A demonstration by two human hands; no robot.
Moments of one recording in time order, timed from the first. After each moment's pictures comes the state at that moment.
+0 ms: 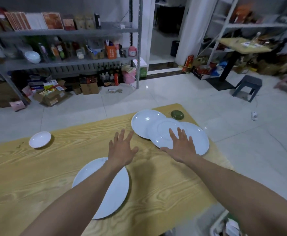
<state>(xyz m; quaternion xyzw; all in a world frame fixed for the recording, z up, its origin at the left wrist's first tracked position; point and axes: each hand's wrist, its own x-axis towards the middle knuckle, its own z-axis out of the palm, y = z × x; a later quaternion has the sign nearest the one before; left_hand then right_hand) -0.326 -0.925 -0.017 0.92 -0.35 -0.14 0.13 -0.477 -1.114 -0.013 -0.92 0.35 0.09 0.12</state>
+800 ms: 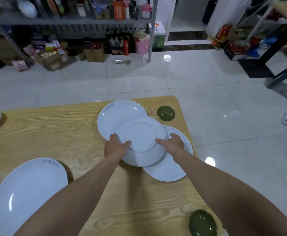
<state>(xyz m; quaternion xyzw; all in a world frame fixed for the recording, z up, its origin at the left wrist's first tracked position) -0.344 -1.152 -0.111 0.88 0.06 -0.27 0.39 -0.440 -1.344 -0.099 -0.68 0.51 0.08 0.52</state>
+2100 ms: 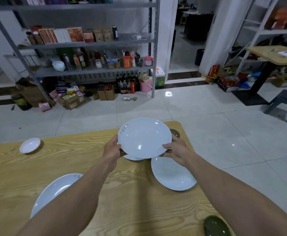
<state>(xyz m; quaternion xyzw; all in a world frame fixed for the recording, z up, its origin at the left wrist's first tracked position) -0.340 -1.081 0.006 0.68 0.03 -0.26 0.69 -0.452 -1.296 0.005 -0.50 0.35 -0.04 0.79</state>
